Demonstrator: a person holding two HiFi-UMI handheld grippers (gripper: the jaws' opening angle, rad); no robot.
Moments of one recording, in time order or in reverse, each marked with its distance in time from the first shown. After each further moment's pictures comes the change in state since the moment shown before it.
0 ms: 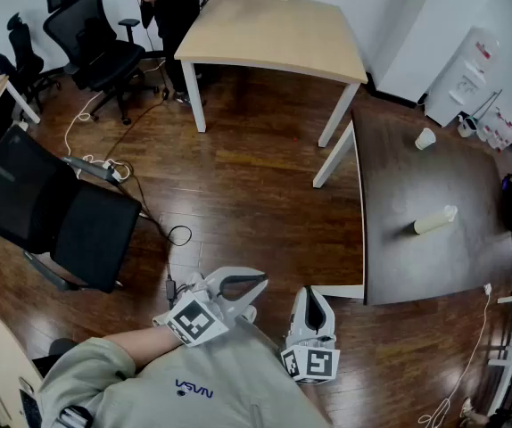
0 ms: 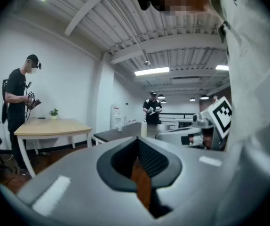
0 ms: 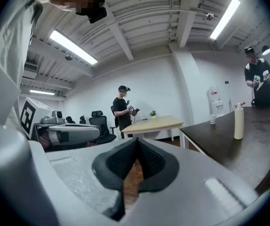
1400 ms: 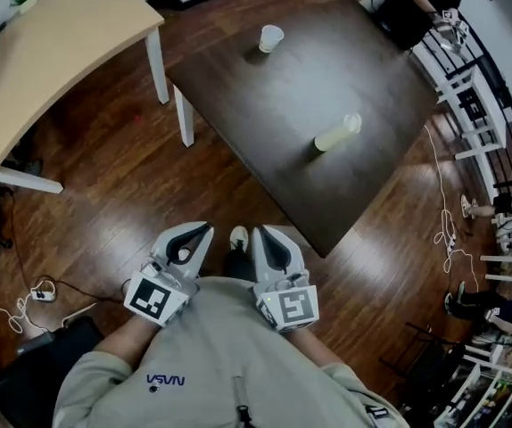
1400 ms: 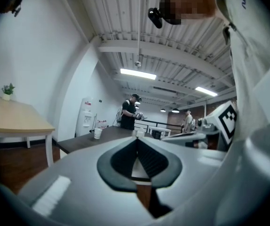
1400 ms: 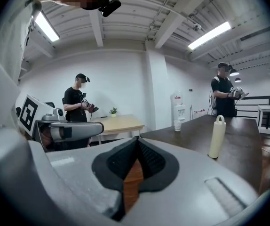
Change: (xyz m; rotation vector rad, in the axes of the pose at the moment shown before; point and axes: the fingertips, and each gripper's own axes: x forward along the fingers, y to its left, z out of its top) left arm 0.180 0.123 0.060 -0.146 -0.076 -0.455; right arm 0.121 -0.120 0.063 -0.022 0.037 -0.501
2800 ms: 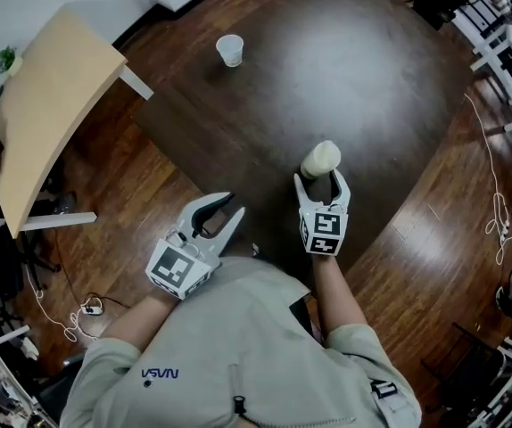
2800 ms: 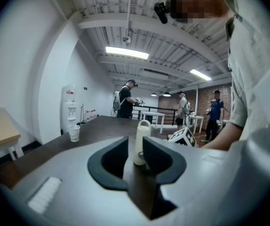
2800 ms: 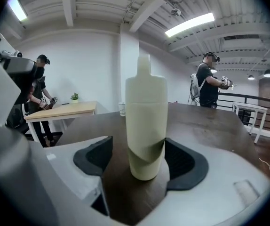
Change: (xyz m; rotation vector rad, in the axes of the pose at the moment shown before) left arm 0.208 0.011 -0.023 0.181 0.226 -0.138; right arm 0.112 -0.316 -0.114 0.033 0.158 -0.298
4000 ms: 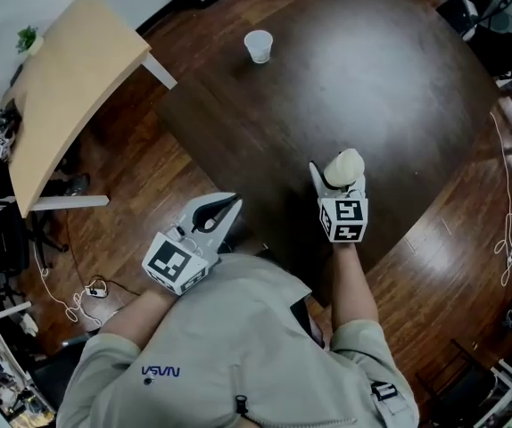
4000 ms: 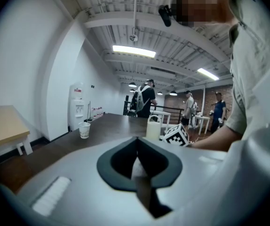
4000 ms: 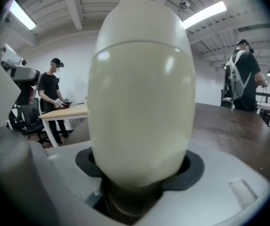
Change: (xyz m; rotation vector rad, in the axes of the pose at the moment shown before) left arm -0.020 0.033 0.000 -0.054 0.028 0.066; right arm 0.046 0.017 0.021 -0.051 0.016 0.202
